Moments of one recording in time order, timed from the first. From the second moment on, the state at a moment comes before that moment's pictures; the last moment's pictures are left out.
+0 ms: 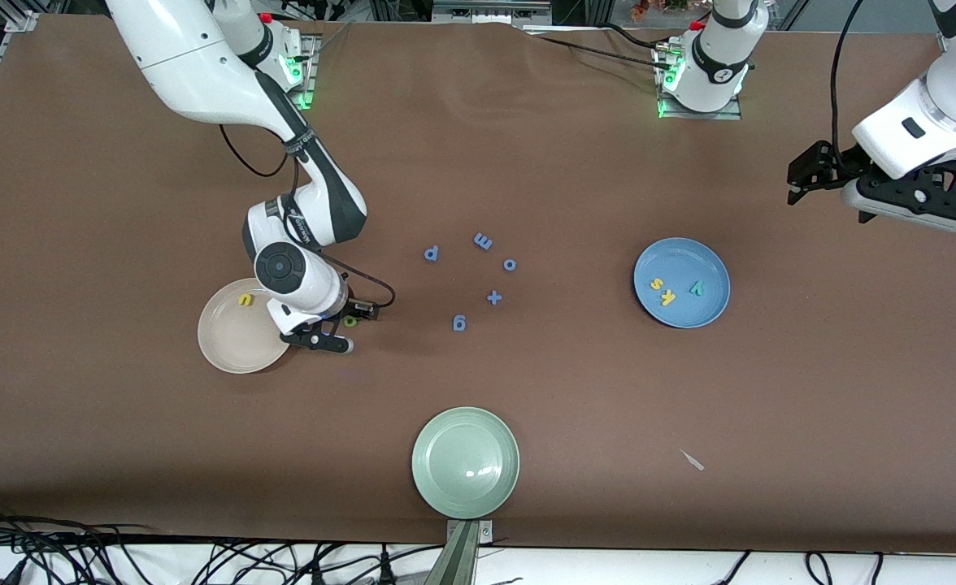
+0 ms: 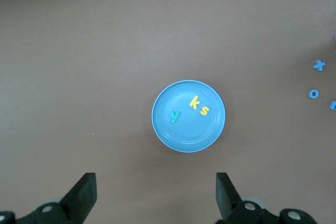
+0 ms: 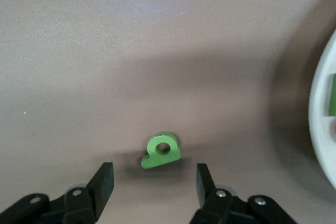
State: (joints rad) left arm -0.04 -0.05 -0.06 -1.72 0.00 1.67 0.17; right arm 0.35 0.67 0.07 -1.74 0.01 2.34 0.58
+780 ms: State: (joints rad) left arm -0.02 -0.05 -0.06 -1.72 0.00 1.66 0.17; right arm 0.35 0.70 0.07 -1.73 -0.02 2.36 0.58
